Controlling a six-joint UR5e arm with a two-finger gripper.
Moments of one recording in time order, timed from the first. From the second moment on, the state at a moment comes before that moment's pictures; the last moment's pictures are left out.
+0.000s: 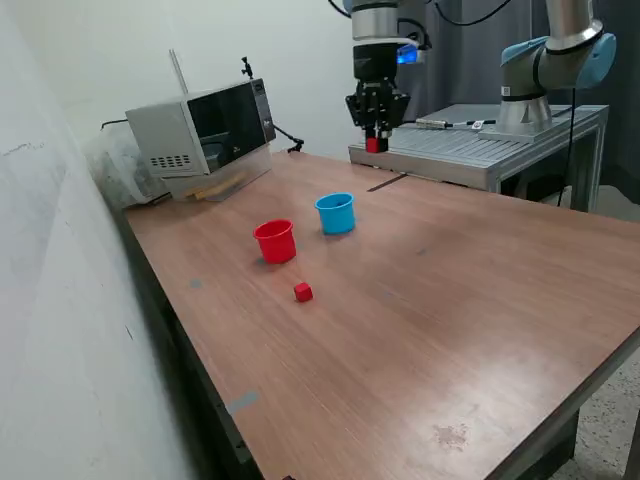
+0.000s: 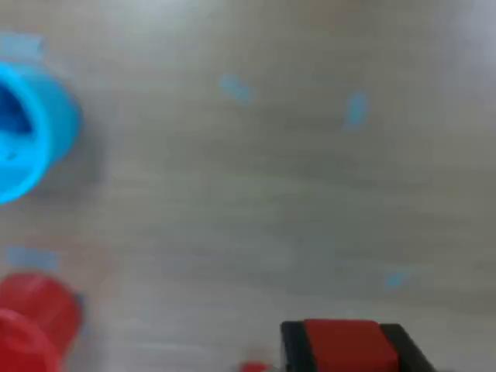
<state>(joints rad) -0.01 -1.17 1.55 -2.12 -1.57 3.05</state>
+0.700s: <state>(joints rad) -0.21 -0.88 1.30 -2.20 -1.58 3.05</state>
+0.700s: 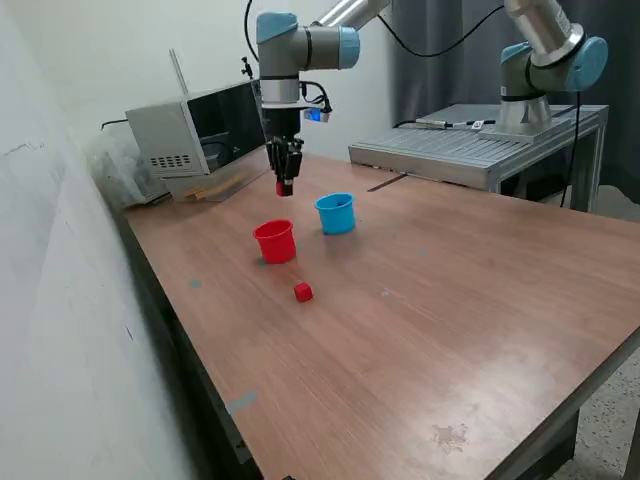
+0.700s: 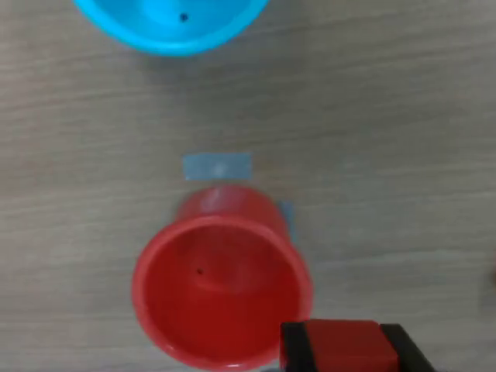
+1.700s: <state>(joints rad) -0.27 -0.78 1.27 -2.29 -1.58 3.05</state>
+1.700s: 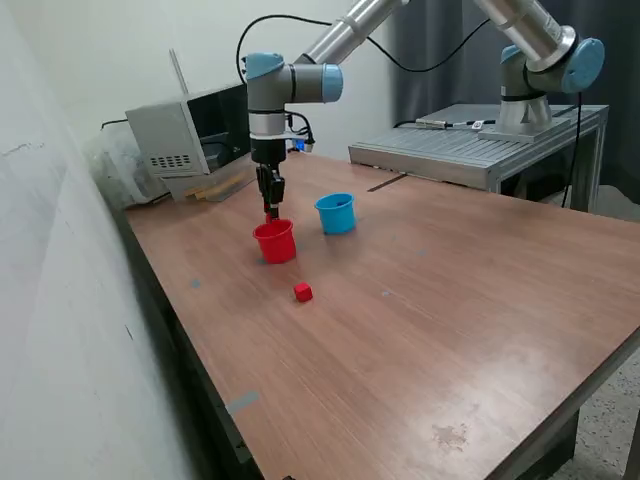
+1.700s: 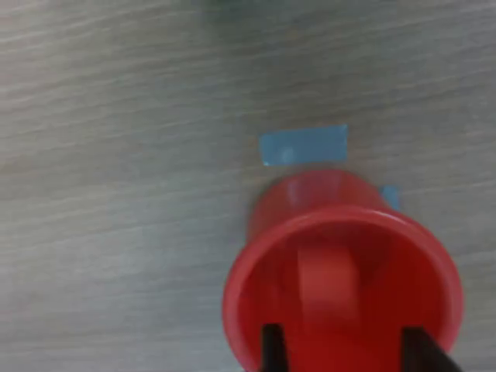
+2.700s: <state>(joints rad) -0.14 -1.08 1.35 -2.15 -1.57 3.05</state>
